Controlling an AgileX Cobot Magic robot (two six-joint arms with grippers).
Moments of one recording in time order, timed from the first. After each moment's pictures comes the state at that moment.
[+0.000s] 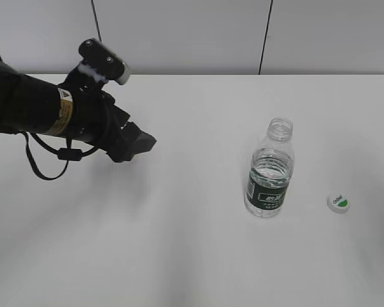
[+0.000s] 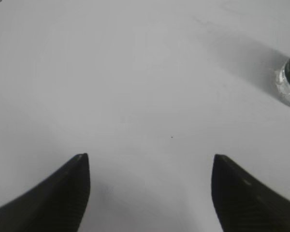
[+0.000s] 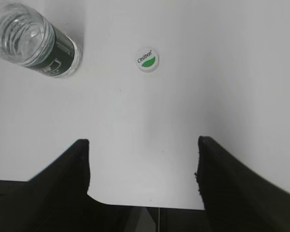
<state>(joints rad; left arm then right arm) -0.47 1.72 -0.91 1.75 -0.26 -1.38 0.14 0.93 -0.75 0.08 0.95 0.05</state>
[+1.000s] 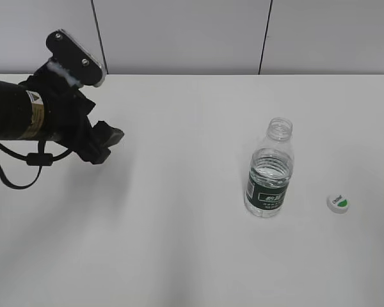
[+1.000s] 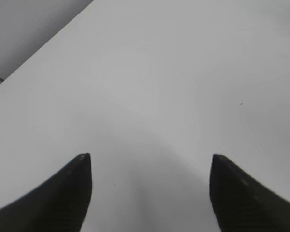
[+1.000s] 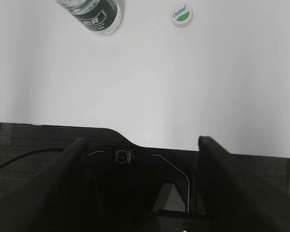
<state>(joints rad) -0.50 1.57 -0.78 1.75 0.00 -1.30 0.14 0.64 -0.75 0.20 1.21 0.05</state>
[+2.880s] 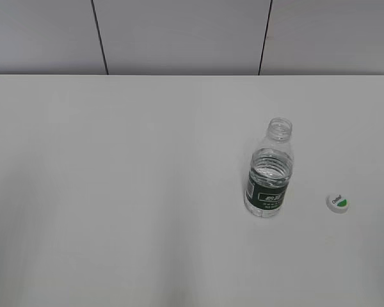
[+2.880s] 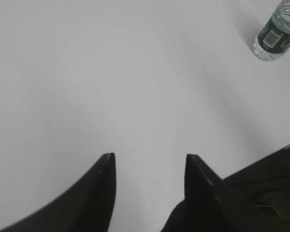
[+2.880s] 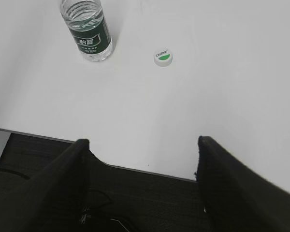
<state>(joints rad) -0.61 0.60 -0.70 0.09 0.92 -0.14 0.14 0.13 -0.58 0.12 1.22 -0.10</state>
